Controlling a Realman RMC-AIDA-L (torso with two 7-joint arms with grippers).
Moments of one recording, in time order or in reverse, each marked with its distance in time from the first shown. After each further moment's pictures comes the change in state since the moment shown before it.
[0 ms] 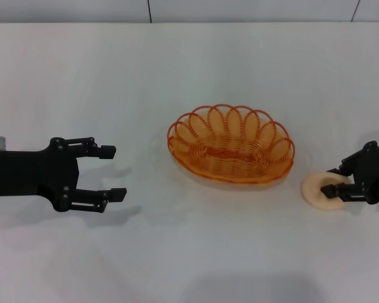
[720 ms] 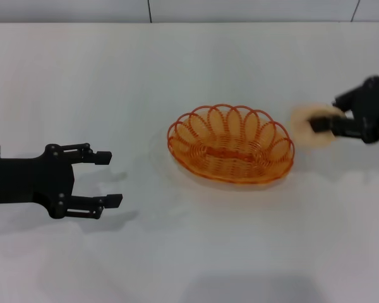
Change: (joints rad) left arm 0.026 0.000 -0.001 0.007 -0.005 0.008 0.008; right arm 0.038 -0.006 0.156 -0.152 0.190 -0.158 0.063
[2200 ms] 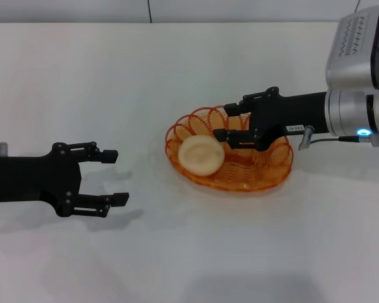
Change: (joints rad) left arm -0.009 -0.014 0.001 0.000 0.003 -0.008 0.000; right arm 0.001 0.013 -0.586 0.219 0.369 0.648 -0.132
